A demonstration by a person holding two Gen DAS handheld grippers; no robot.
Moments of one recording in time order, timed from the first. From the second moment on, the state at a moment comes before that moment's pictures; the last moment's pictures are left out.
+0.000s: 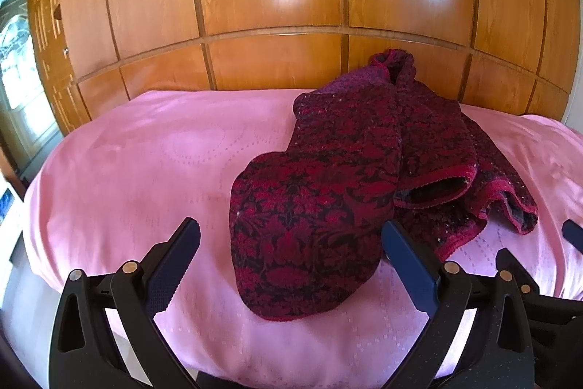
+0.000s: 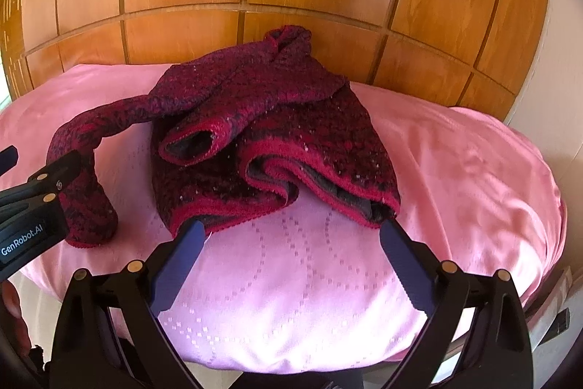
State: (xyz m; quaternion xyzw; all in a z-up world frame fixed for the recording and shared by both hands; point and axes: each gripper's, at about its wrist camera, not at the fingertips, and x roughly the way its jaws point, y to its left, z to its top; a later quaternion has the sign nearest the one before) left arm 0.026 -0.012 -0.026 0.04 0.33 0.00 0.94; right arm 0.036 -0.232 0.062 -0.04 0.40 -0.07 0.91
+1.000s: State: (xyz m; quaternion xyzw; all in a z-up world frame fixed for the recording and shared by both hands) left arm 0.067 -0.008 -0.030 0.03 0.34 0.00 0.94; right arm 0.065 -0.226 0.081 -0.06 0.37 -0.06 0.92
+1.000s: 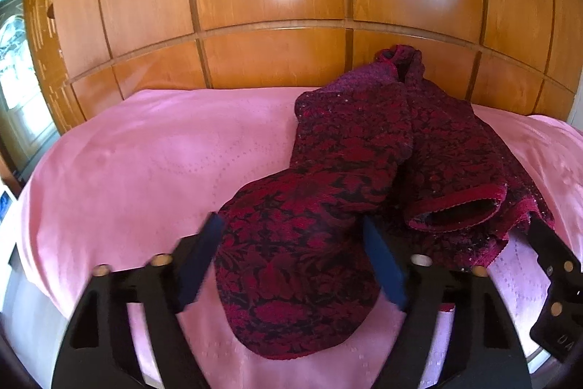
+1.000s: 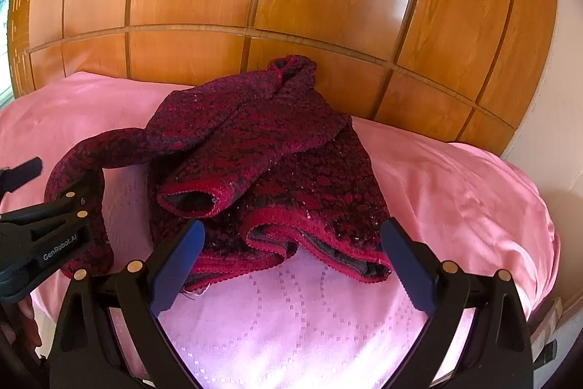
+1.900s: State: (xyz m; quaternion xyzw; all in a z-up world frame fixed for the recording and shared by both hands) left arm 0.246 0.183 -0.005 -0.17 0.38 0.07 0.91; right arm 0.255 -0.336 0.058 0.20 0.45 0.09 0.87
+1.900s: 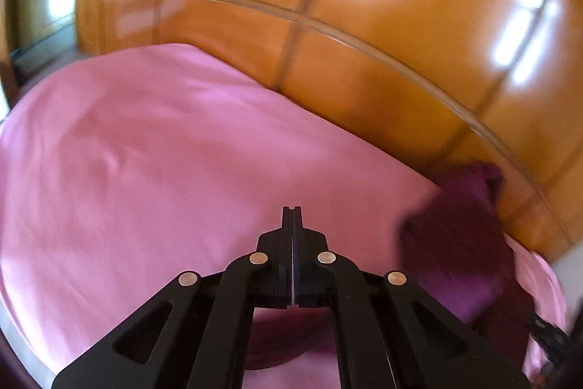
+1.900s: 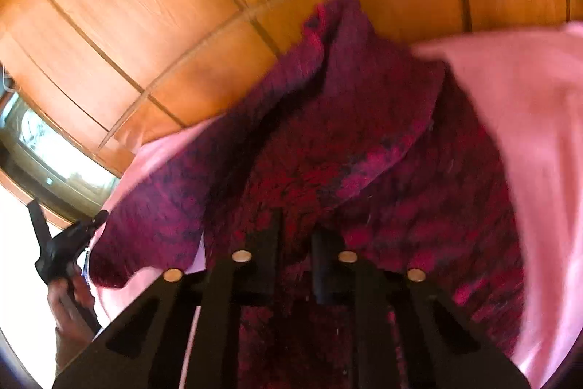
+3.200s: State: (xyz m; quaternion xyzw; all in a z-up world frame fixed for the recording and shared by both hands) left arm 0.170 -0.002 -0.103 -0.23 0.49 -0.22 0.81; right arm 0.186 -0.436 -0.014 0.21 0.54 0.06 0.81
